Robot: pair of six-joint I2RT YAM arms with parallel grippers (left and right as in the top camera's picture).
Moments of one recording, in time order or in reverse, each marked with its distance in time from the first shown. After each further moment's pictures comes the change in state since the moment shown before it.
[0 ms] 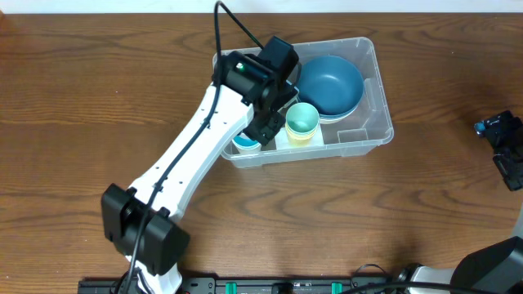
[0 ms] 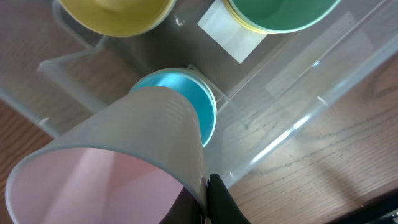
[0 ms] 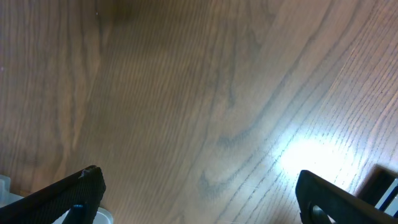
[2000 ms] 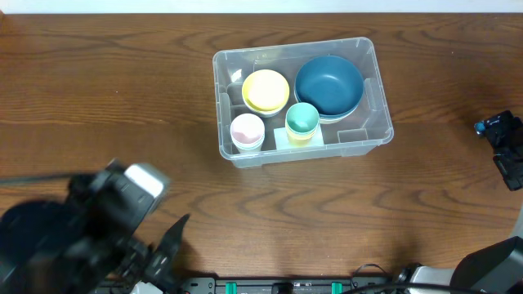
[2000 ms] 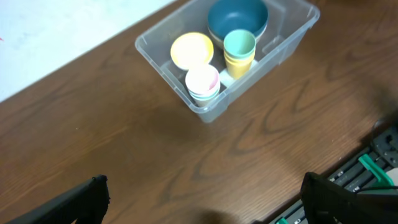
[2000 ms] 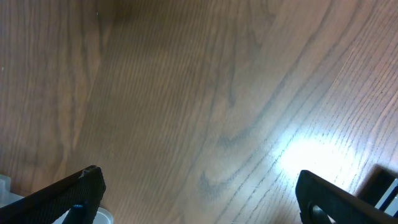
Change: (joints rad) left arm 0.001 -0.912 0.087 -0.279 -0.007 -0.061; right arm 0.000 0.000 0.000 0.000 0.000 0.000
